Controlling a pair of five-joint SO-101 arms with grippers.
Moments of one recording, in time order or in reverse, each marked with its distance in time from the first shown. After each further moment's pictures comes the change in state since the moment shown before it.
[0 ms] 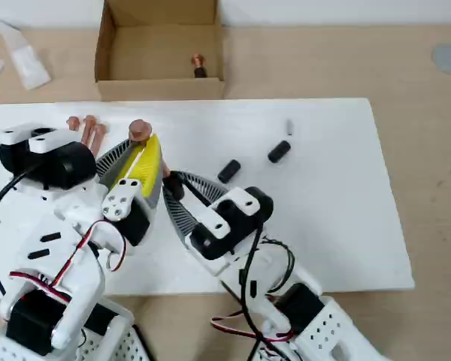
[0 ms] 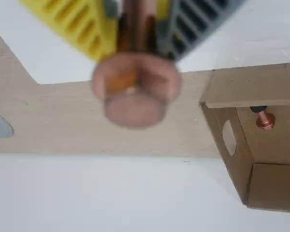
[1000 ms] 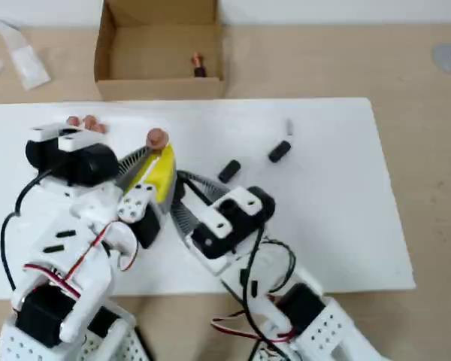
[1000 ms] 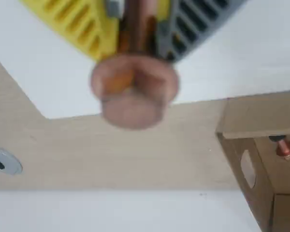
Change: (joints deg) left arm 4.8 -0.1 4.7 -0.8 -0.5; right arm 0.1 -0.4 0.1 0.0 0.0
